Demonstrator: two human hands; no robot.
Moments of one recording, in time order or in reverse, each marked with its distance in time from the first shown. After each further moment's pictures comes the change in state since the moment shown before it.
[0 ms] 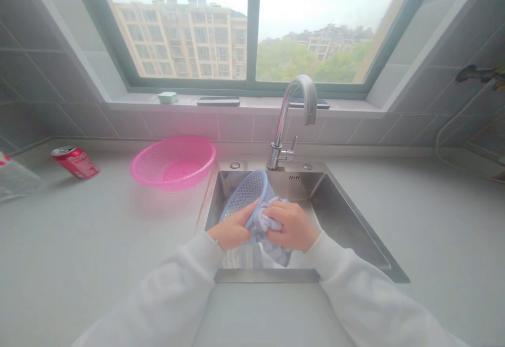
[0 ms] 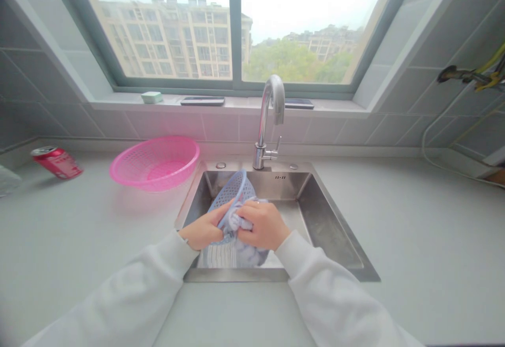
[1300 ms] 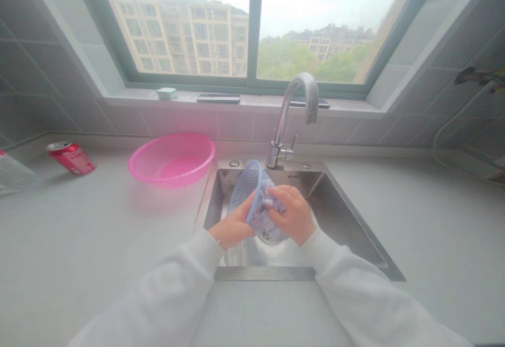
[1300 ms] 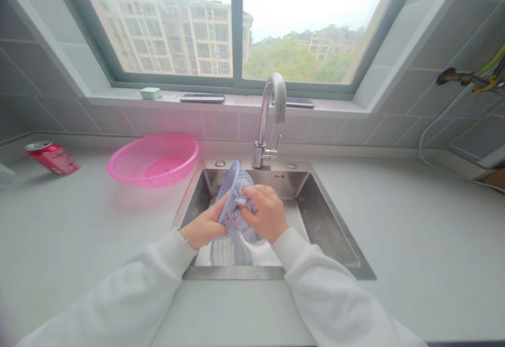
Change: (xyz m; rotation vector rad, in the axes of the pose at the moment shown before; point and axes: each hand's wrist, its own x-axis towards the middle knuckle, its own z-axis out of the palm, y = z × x) left_hand 0.005 -0.004 0.010 -0.322 0.080 0.001; right_hand 0.000 0.015 0.011 -0.306 0.303 0.055
